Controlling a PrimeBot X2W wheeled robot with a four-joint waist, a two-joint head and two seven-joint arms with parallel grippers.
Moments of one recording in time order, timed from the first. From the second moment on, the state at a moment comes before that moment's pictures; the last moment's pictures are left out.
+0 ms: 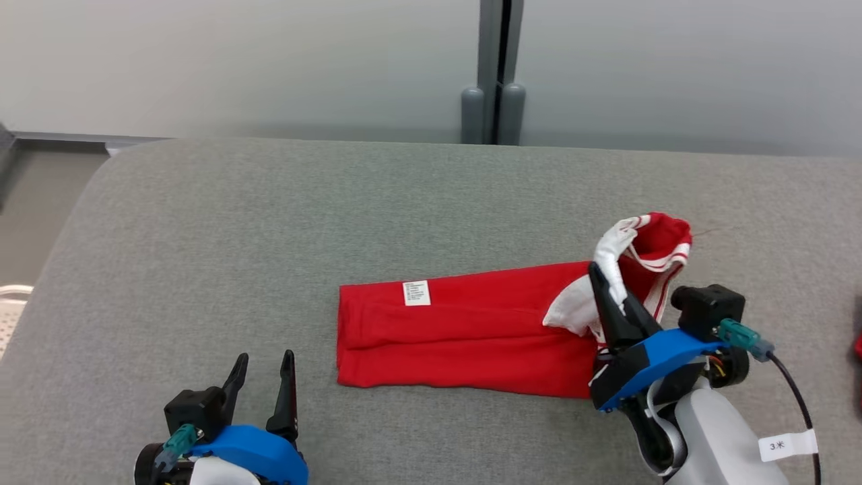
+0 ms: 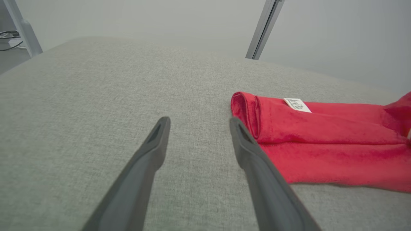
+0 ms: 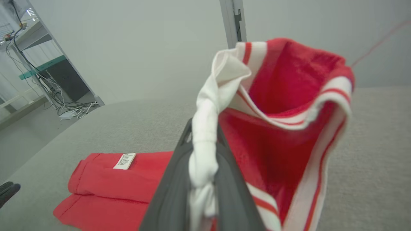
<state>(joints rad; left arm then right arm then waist) -0.18 0.08 -0.13 0.63 -0.30 -0.13 -0.26 -0.36 -0.05 0.15 0.51 0.35 0.13 -0.16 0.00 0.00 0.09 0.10</state>
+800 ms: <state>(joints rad) -0.20 0.07 -0.28 0.66 -0.34 -0.13 -0.26 -0.54 -0.05 0.46 0.74 0.51 0.13 -0.17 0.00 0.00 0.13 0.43</state>
